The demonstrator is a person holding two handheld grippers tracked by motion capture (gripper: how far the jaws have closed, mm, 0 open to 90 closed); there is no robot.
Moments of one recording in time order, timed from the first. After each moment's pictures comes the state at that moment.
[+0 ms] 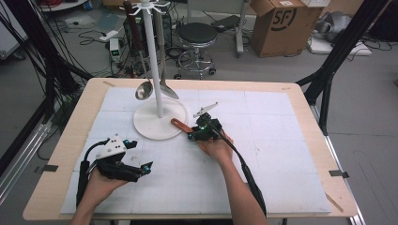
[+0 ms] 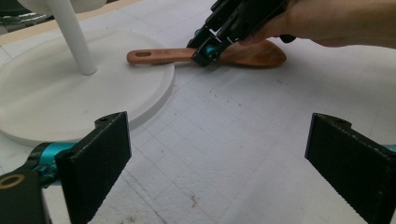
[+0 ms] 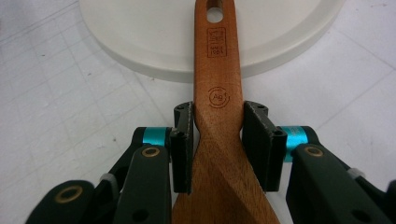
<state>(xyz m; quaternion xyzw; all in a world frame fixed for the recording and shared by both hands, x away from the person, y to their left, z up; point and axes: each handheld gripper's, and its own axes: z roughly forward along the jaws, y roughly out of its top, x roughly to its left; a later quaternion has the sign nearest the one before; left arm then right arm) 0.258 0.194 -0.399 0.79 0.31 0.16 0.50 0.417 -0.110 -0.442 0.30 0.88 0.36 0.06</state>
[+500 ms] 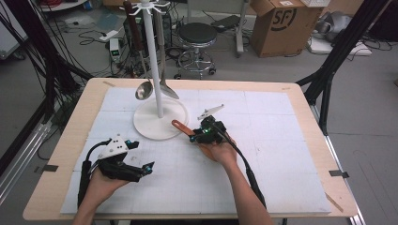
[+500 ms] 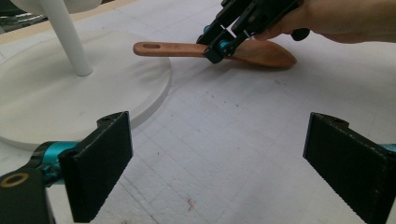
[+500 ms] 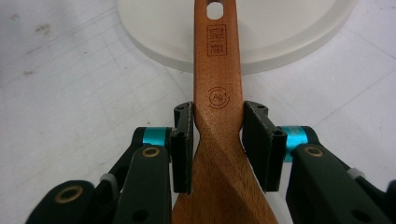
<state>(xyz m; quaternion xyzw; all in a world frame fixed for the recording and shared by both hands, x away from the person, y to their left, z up) 0.258 0.190 -0.400 0.79 0.31 0.16 0.50 0.402 -0.122 -0.434 0.28 0.88 0.39 0.04</state>
